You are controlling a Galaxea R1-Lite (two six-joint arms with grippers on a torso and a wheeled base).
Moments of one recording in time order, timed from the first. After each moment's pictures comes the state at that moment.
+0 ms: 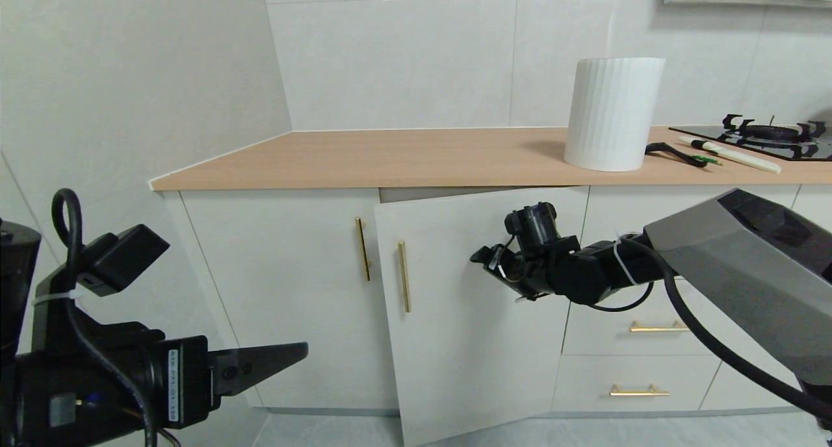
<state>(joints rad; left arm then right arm) -0.52 1.16 -0.74 0.18 -0.02 -0.50 0.51 2.35 -1.53 -0.22 -0.13 0.89</state>
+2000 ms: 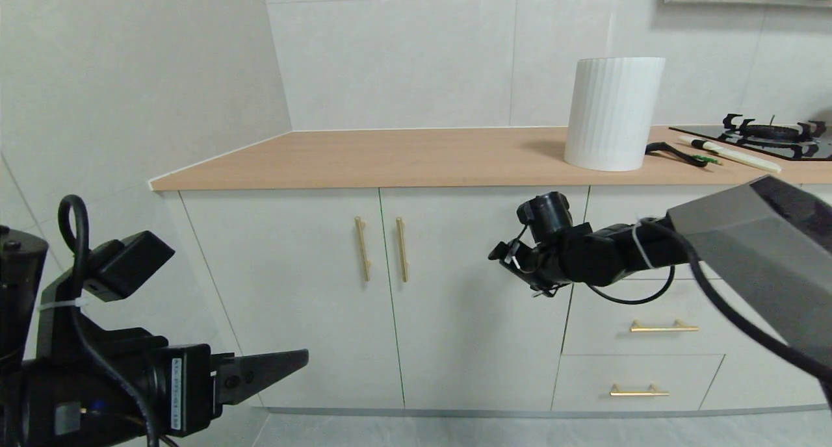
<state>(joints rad) -0.52 1.16 -0.72 0.17 -0.01 -0.47 0.47 2.29 -1.55 -0.05 -0.13 0.90</state>
